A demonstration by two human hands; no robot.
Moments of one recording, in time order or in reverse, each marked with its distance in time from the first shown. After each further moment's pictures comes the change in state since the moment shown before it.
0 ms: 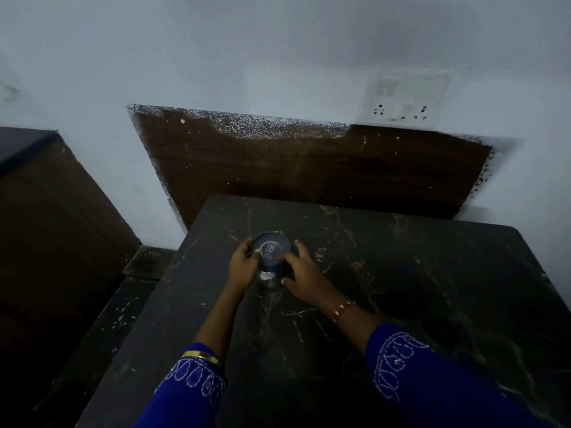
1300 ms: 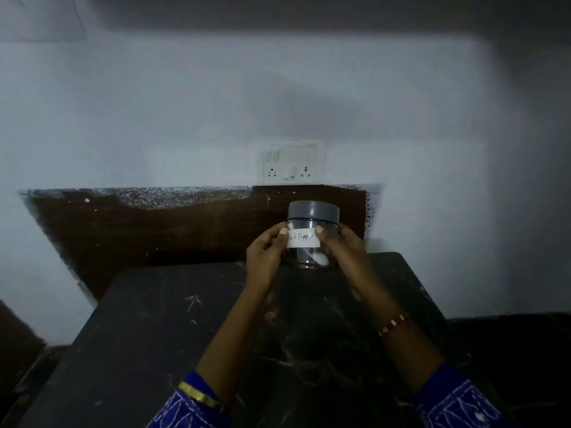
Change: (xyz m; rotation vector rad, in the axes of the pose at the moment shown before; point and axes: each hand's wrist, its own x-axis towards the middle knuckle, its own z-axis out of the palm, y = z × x) left_hand -0.095 0.188 0.159 -0.431 -0.311 0.218; right_hand -0.121 0.075 -0.213 0.968 0.667 0.054
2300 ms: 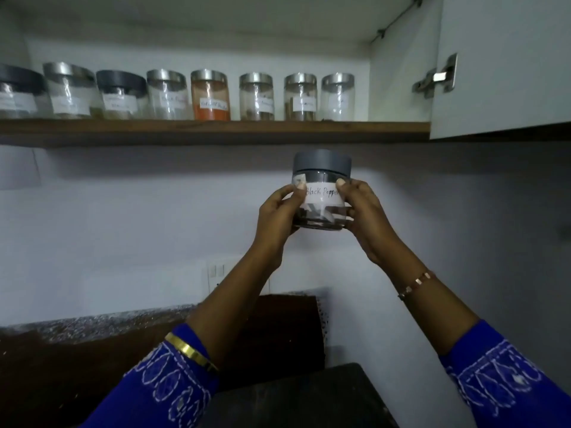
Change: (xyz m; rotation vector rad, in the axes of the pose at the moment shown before) left_hand 0.027 0.197 0.180 -0.005 -0.305 0.476; right_hand 0.060 -0.220 -0.126 -0.012 0.124 -0.499
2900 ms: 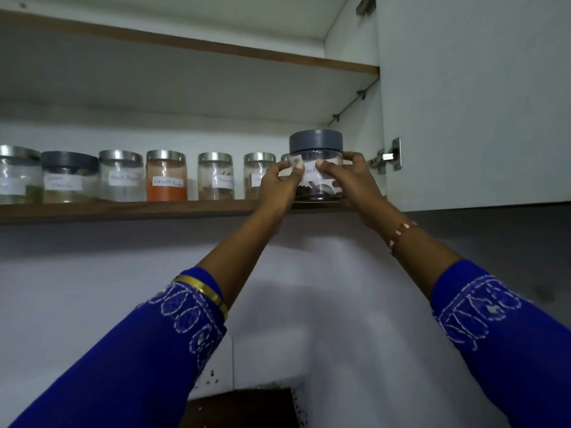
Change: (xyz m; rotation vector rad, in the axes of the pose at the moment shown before) left_hand 0.131 0.087 0.094 0.115 0.002 0.274; right_hand 0.127 -0.103 -0.058 -0.149 0.104 -0.287
